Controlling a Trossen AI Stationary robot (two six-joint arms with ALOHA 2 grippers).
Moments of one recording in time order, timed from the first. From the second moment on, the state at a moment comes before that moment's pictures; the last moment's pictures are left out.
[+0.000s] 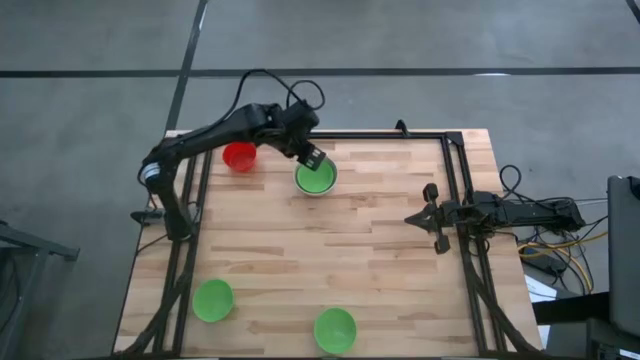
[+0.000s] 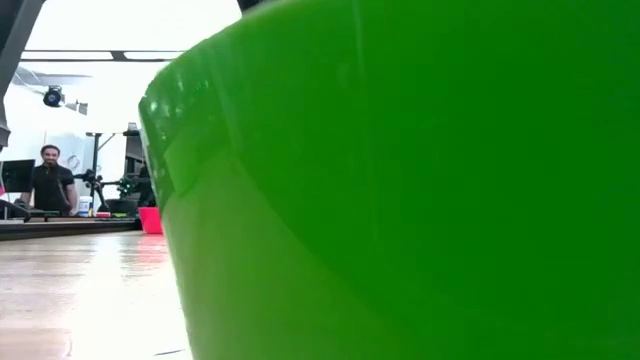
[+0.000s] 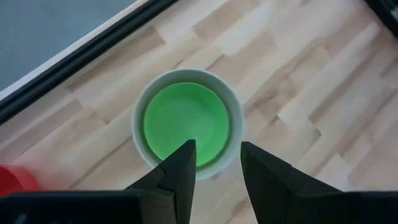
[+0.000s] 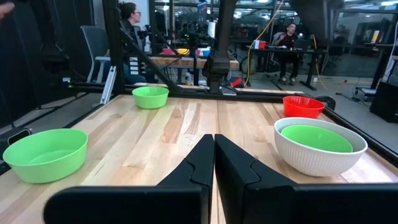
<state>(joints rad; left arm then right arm) 0.34 1.72 1.86 -1.13 -0.11 -0.53 0.05 0.03 0.01 0.01 -0.04 0.00</state>
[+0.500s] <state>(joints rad) 0.14 1.56 1.67 -1.02 -0.18 -0.50 0.05 0.03 0.01 0.01 -0.04 0.00</state>
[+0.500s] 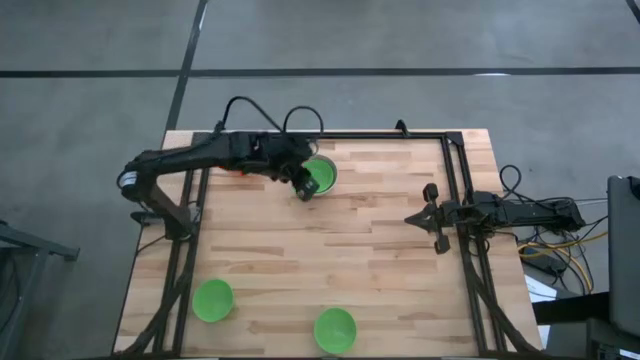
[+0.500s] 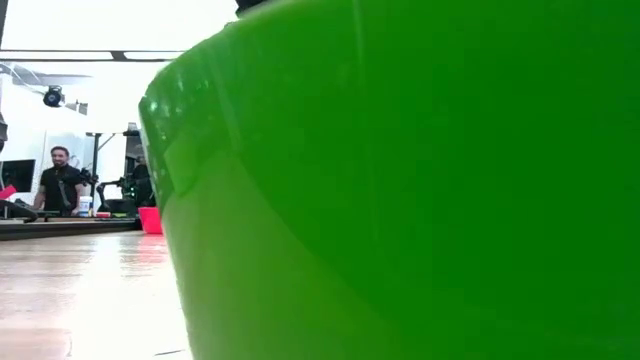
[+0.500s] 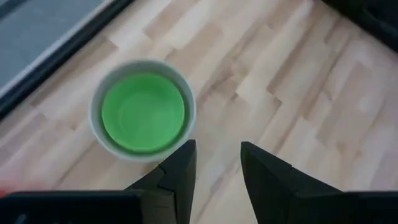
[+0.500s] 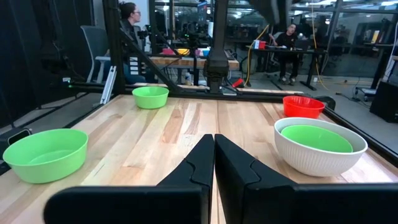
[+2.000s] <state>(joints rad) -0.29 1.43 1.24 -0.60 0.04 -0.66 0.05 0.03 0.01 0.01 -0.04 0.00</state>
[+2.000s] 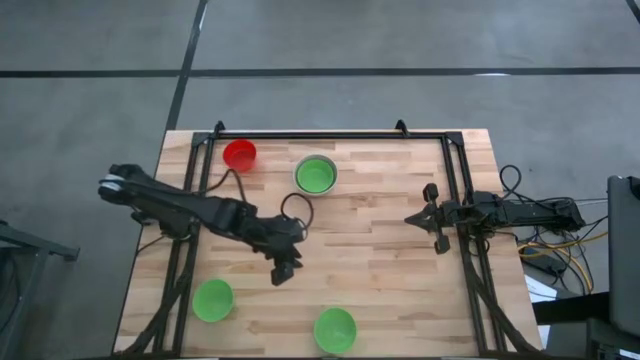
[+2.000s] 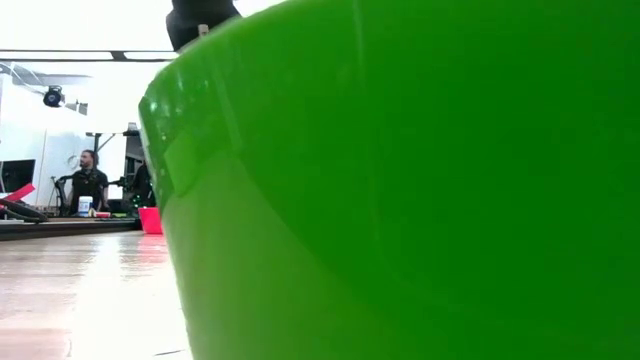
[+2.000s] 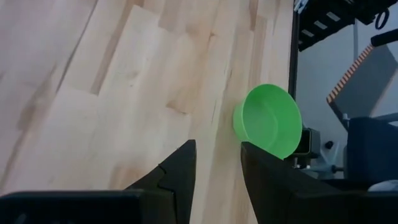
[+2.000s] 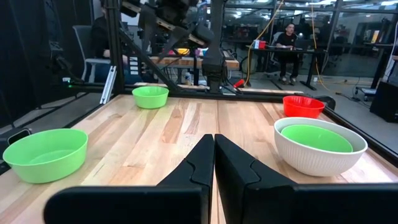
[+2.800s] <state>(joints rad) -0.34 1.67 1.36 -0.57 0.12 -0.91 0.05 0.03 0.01 0.01 -0.04 0.00</state>
